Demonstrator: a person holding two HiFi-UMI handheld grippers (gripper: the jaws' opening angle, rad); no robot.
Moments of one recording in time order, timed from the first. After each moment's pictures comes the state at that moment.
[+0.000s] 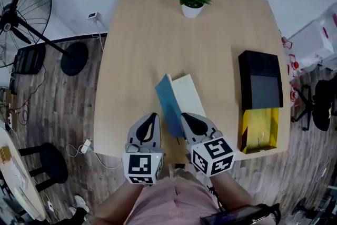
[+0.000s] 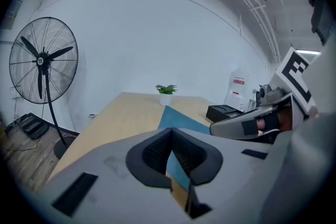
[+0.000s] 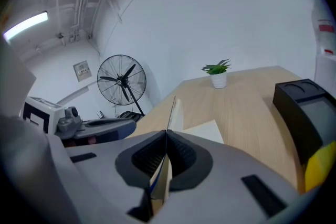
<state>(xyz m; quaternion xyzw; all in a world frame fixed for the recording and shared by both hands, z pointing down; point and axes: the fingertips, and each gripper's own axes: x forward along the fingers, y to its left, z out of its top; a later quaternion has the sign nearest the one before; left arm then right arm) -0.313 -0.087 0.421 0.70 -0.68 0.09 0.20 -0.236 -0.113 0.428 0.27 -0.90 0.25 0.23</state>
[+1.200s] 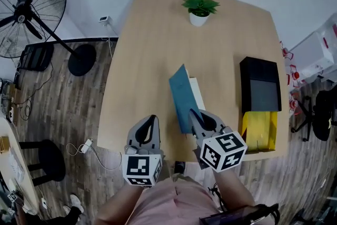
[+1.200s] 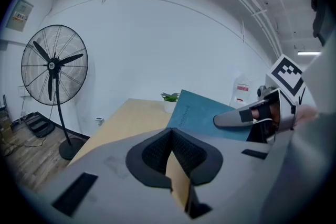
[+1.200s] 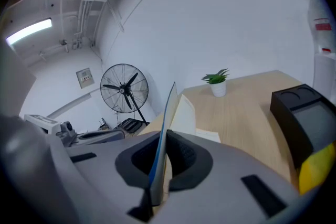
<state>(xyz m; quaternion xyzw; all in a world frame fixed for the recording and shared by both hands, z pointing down) -0.326 -0.054 0.391 0.68 -0.71 0.06 0.18 -0.230 -0.115 0.389 0.27 -0.91 0.24 0.19</state>
